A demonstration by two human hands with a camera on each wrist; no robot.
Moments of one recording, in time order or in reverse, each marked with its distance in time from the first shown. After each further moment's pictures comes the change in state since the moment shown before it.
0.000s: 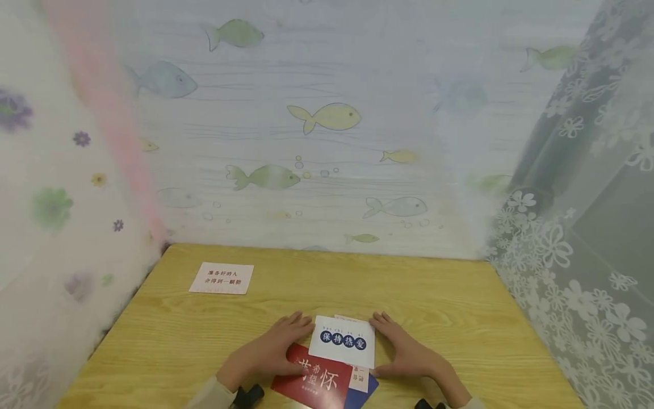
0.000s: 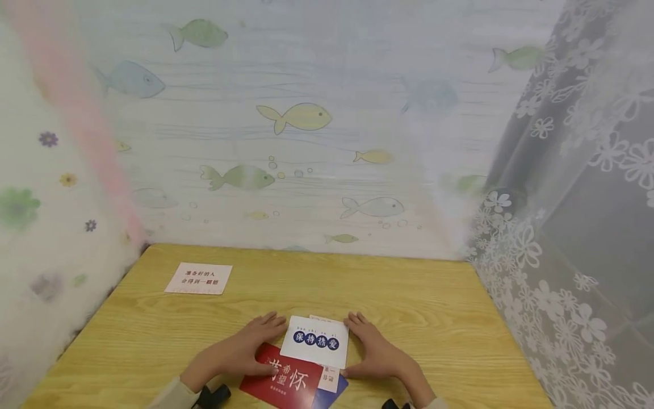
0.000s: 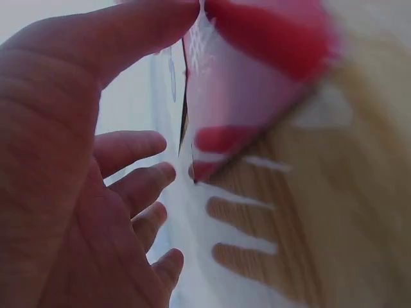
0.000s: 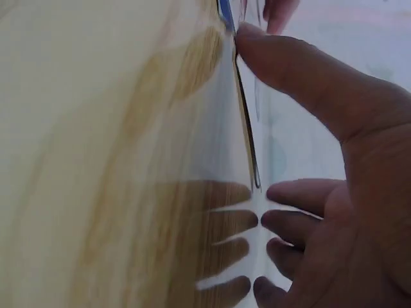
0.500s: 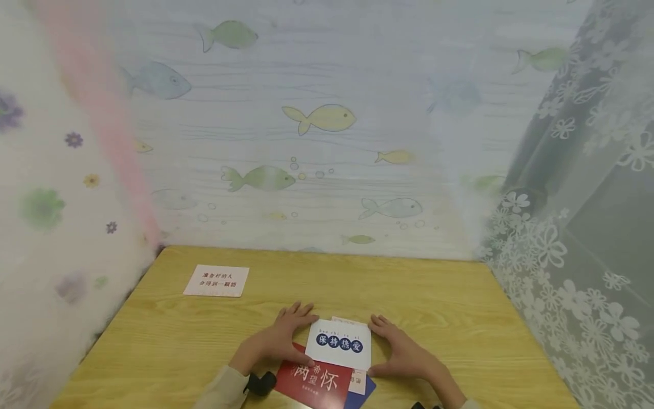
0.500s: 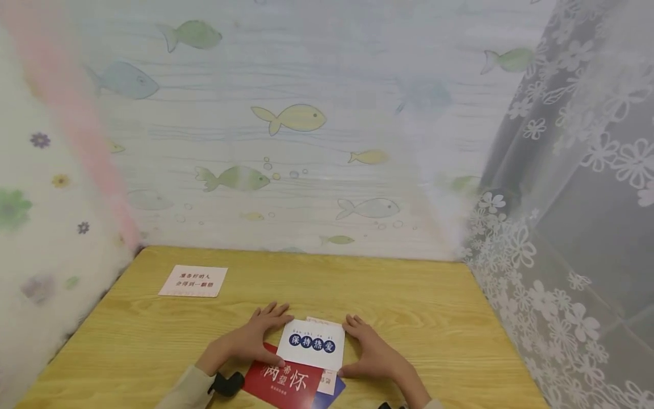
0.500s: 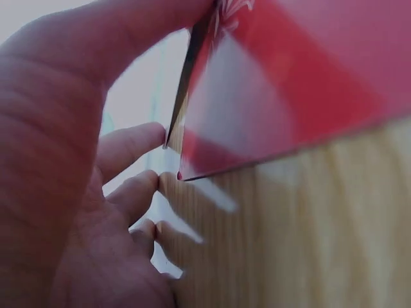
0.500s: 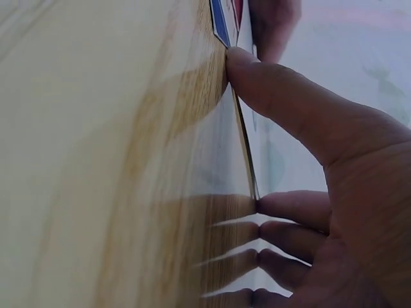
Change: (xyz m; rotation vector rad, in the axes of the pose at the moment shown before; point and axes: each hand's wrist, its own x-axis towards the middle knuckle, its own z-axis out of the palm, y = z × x) left_hand 0.040 -0.020 0.006 -0.130 0.018 -0.017; right_hand 0.002 0.002 -0.001 -0.038 0.073 0.012
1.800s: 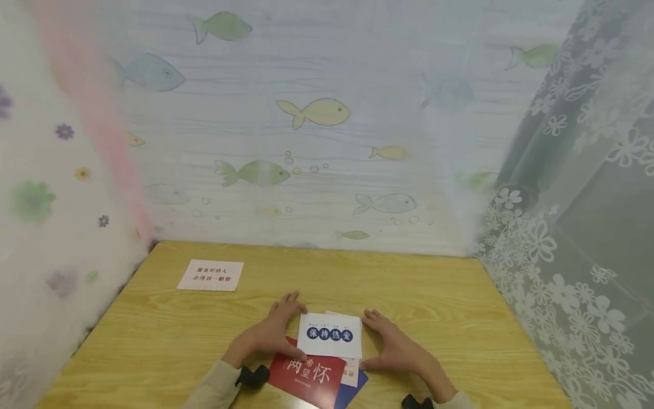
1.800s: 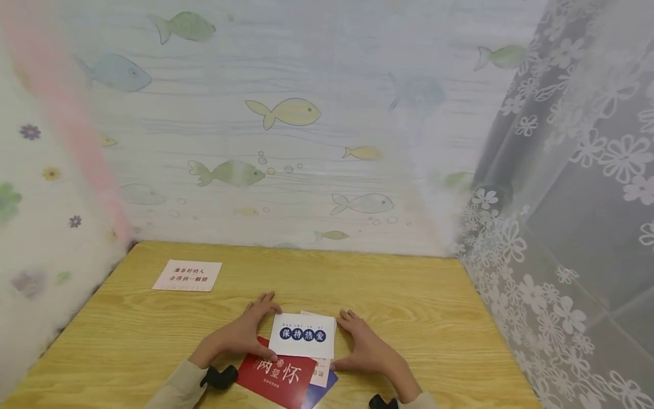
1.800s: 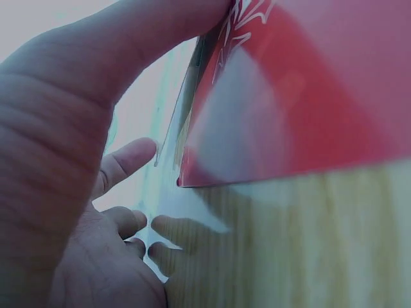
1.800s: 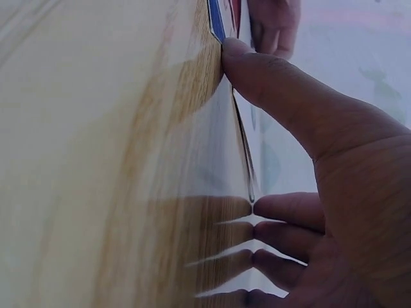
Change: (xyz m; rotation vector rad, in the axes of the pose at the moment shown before) left_hand -0.003 0.000 0.003 -0.103 0.090 -0.056; right_hand -0.001 -0.002 -0.001 0.007 0.007 0.002
